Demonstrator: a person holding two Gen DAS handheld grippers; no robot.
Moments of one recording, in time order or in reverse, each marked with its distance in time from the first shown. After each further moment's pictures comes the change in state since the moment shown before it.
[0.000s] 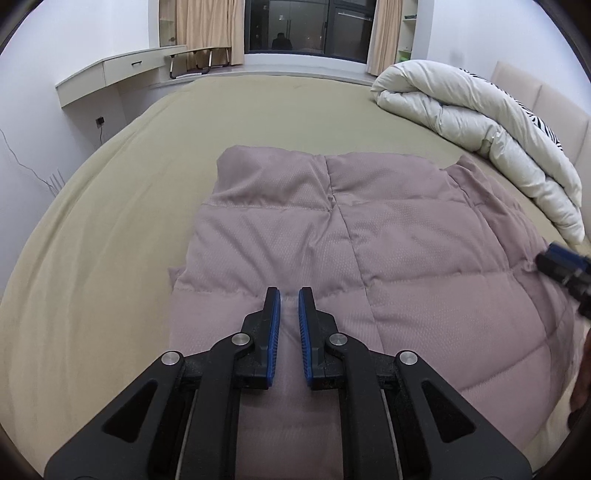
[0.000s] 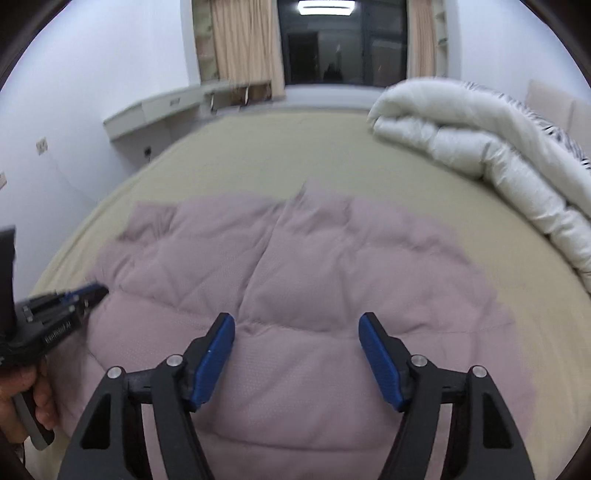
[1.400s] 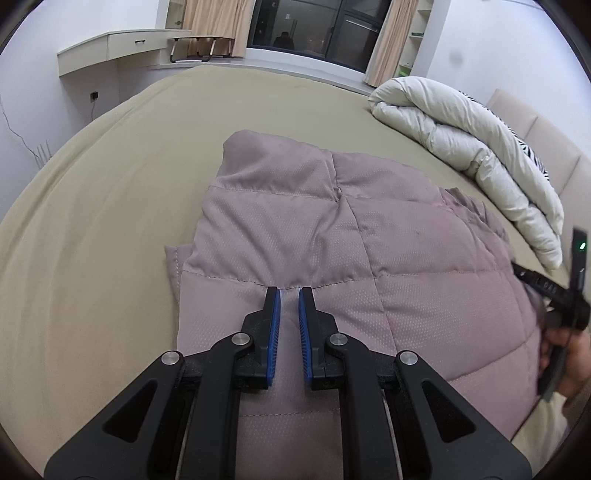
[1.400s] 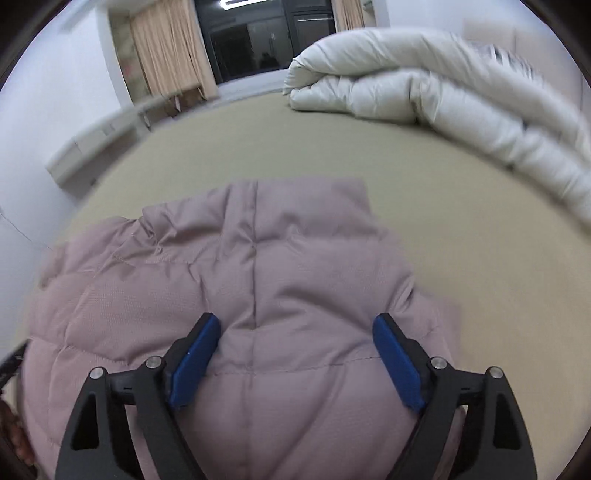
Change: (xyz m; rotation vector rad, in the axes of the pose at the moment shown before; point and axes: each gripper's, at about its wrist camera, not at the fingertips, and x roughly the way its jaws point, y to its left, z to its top) left arm -0.012 0.017 -0.012 -0.108 0.020 -0.108; right arm 0.063 -0.134 -0.022 0.278 0.079 -0.009
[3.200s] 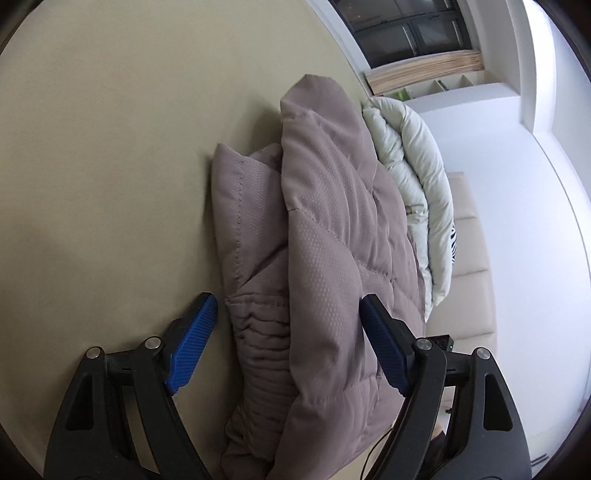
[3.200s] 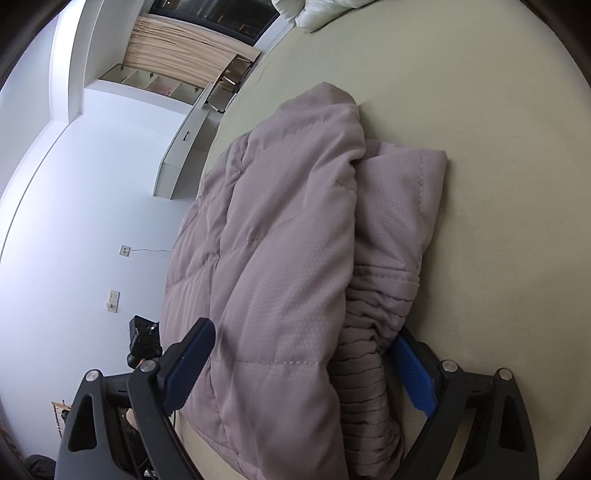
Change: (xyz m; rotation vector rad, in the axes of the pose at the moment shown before) left arm 0.061 0.109 -0.011 -0.537 0.294 -0.568; right arm 0.005 -0.100 -0.018 0.311 0.343 0.611
